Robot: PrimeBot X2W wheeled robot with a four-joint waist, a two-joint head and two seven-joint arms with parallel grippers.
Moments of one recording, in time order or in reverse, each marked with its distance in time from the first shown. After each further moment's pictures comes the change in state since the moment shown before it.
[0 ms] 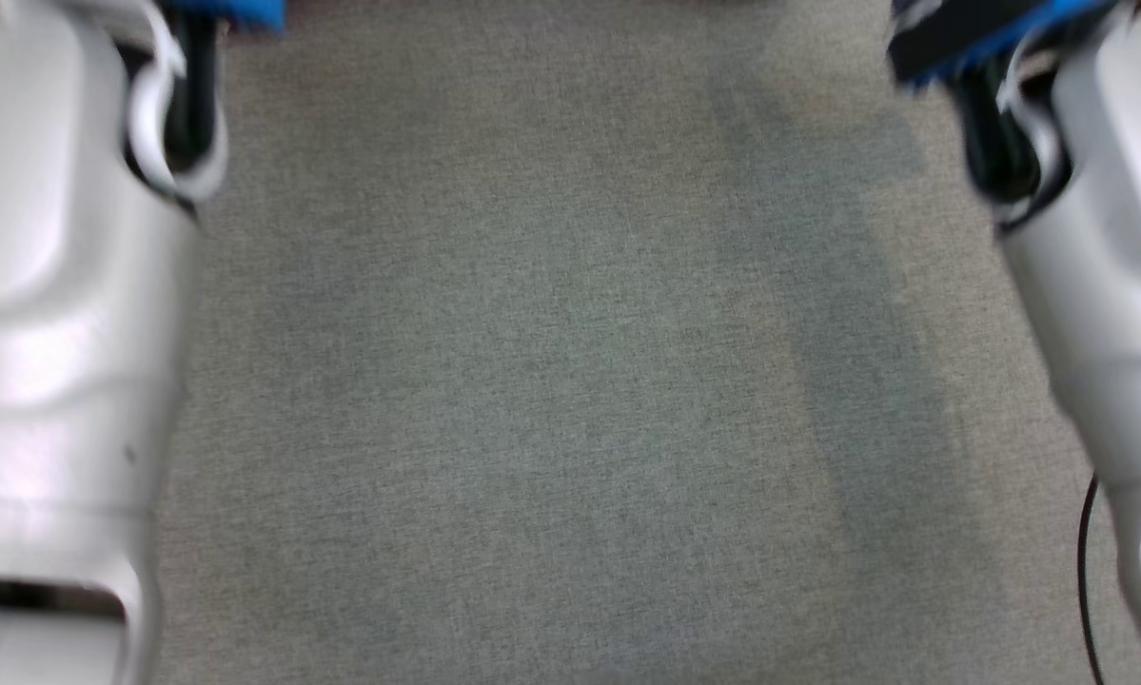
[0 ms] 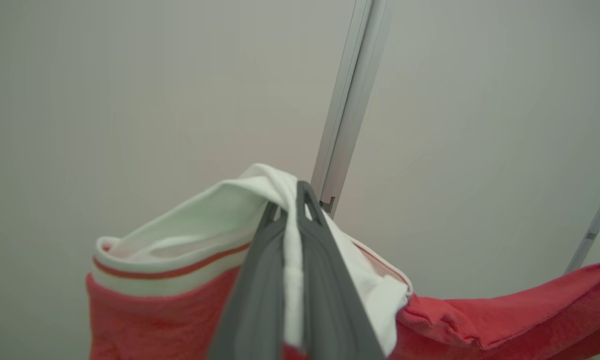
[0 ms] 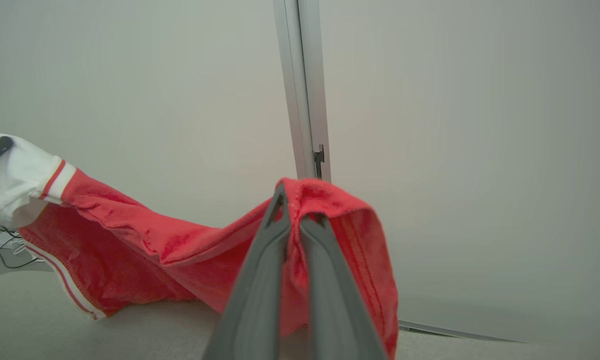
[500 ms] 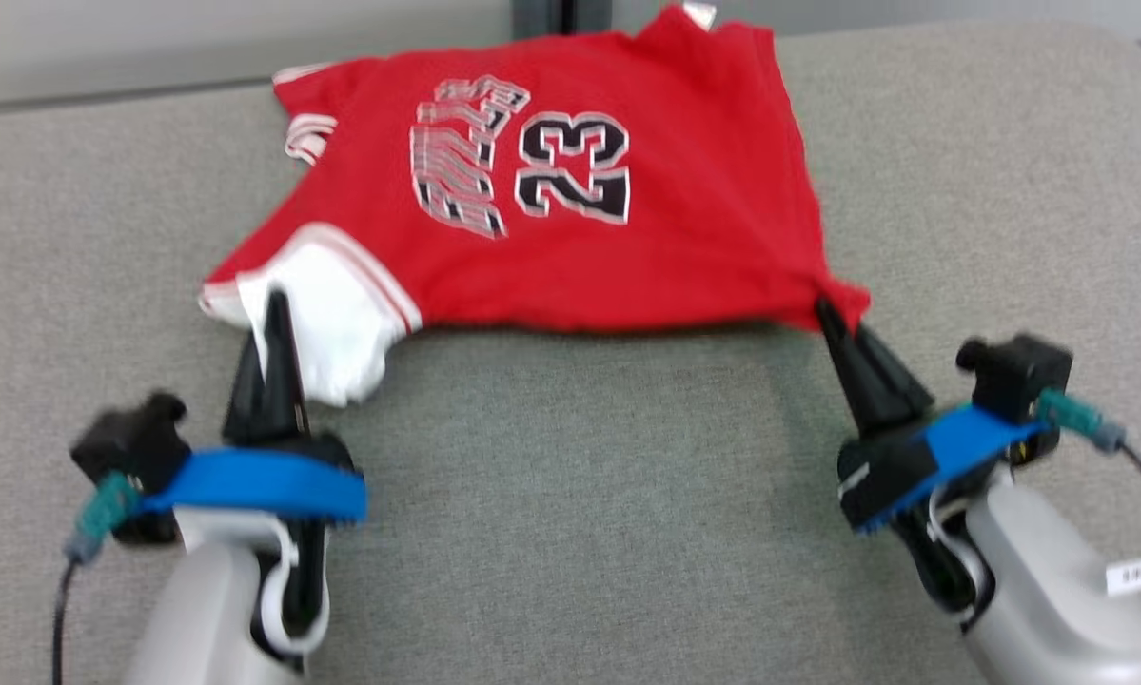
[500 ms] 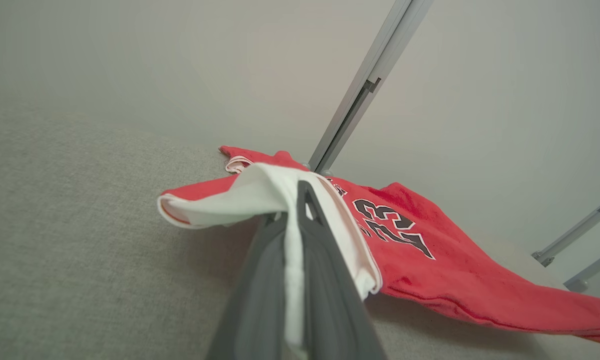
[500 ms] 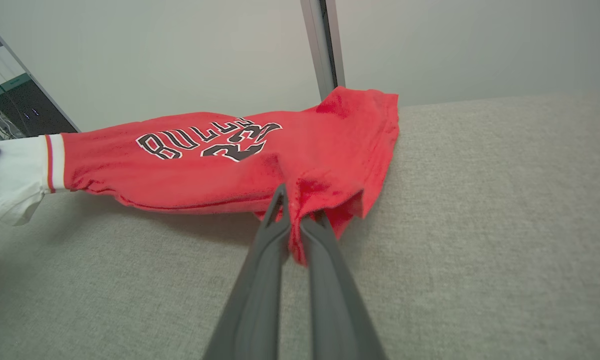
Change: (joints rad) left arm 0.822 -0.061 0.119 -0.348 -0.053 0.081 -0.012; right arm 0.687 -0.058 0.054 -0.241 0.030 0.000 0.000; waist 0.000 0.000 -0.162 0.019
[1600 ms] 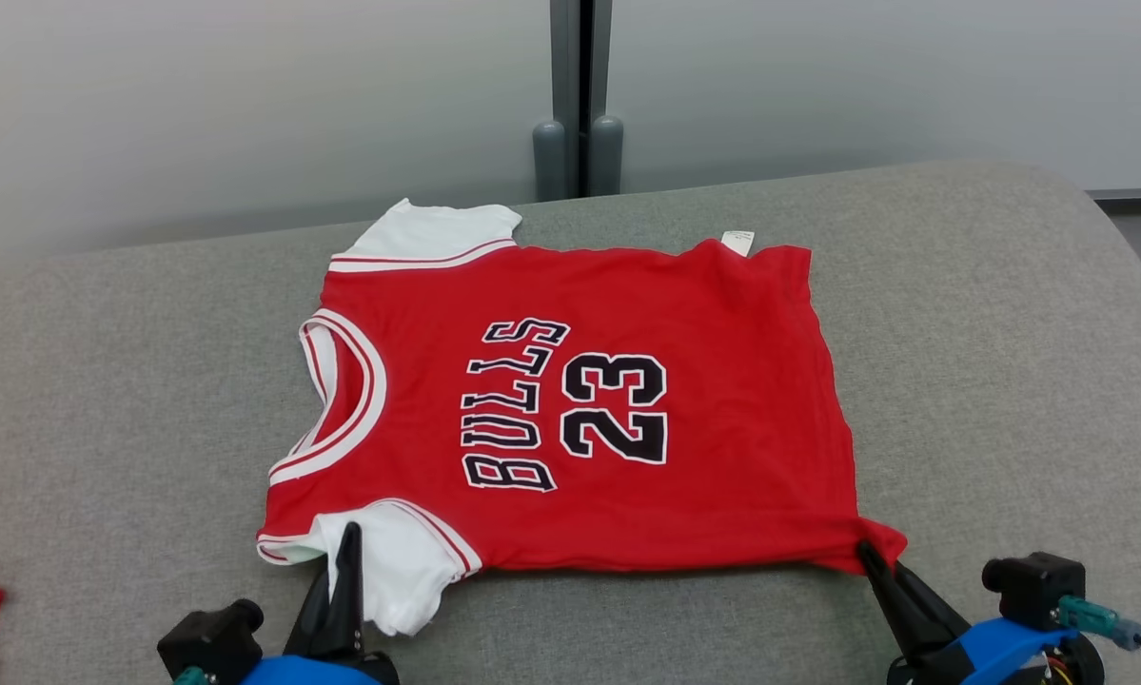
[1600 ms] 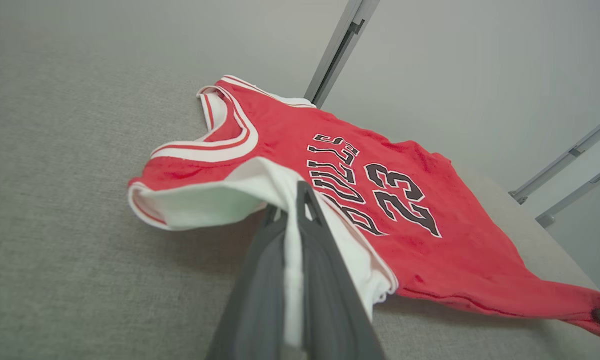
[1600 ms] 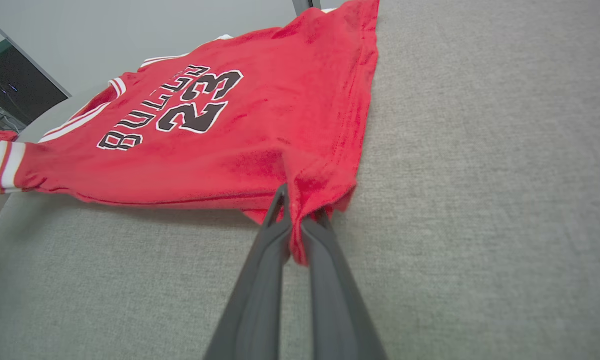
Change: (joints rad) left arm 0.455 -0.003 -0.082 -0.142 -0.009 0.028 0.053; right arm 0.493 -0.027 -0.117 -0.136 -0.031 0.000 0.135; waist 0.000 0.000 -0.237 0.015
